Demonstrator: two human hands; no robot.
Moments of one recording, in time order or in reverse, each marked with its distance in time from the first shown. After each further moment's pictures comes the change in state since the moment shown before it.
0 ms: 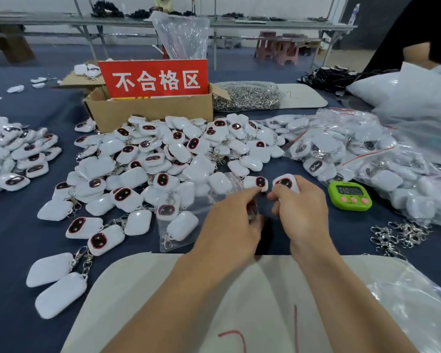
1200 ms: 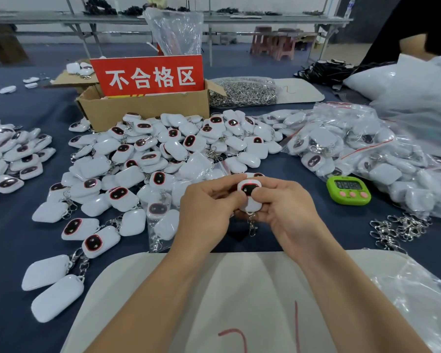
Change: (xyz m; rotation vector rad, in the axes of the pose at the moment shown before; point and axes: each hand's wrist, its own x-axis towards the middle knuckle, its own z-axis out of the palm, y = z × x) left_hand 0.008 -0.005 -0.020 -0.643 0.148 -0.233; right_hand -0.010 -0.011 0.002 0.392 -0.486 0.162
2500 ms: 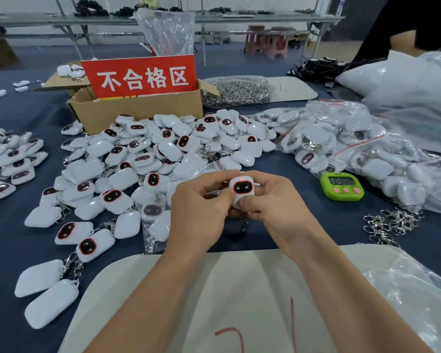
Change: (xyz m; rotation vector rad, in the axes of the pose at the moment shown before) left_hand -0.001 0.002 -0.001 0.017 0.052 0.146; right_hand -0.005 -0.001 0.002 -0.153 -0.112 -0.119
